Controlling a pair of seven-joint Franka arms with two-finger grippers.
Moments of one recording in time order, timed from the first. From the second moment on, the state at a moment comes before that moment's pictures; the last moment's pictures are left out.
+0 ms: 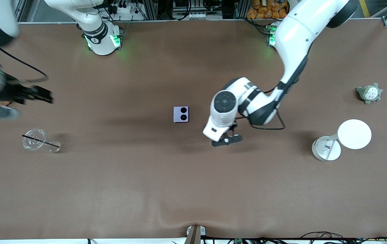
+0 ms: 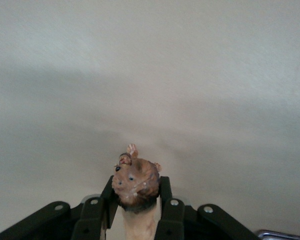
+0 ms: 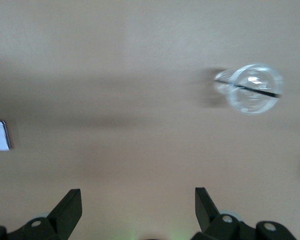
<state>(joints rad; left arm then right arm) -0.26 0.71 -0.45 -1.51 0.37 2.07 -0.97 0.15 0.18 -0.08 -1.56 0.01 1.52 0.01</state>
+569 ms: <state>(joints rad) -0.04 0.59 -0.45 -1.62 0.37 2.00 -0.58 0.37 0.46 -0.07 -1.51 0.21 1.75 0.18</state>
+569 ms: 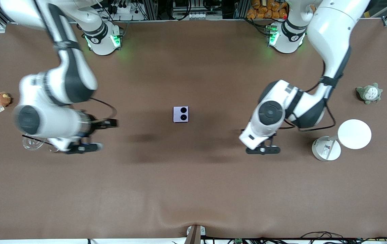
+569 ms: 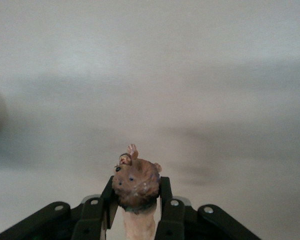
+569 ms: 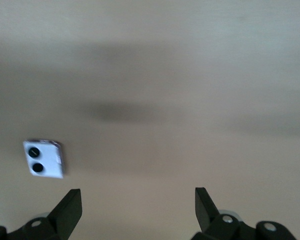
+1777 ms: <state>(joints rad) 0.29 0.58 -0.45 -1.79 0.42 2.18 -0.14 0.73 0.69 -0.07 -1.60 0.23 2.17 0.43</state>
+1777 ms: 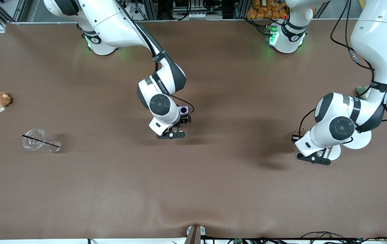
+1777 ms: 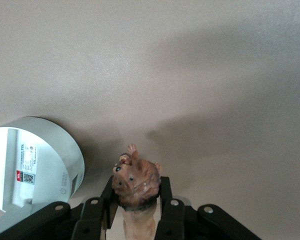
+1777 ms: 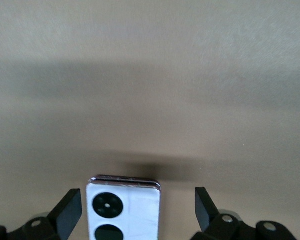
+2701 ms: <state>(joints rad) 0.31 0.63 -0.45 -1.79 0.45 2.26 -0.14 0.81 0.69 -0.08 -1.68 0.24 2.23 0.51</state>
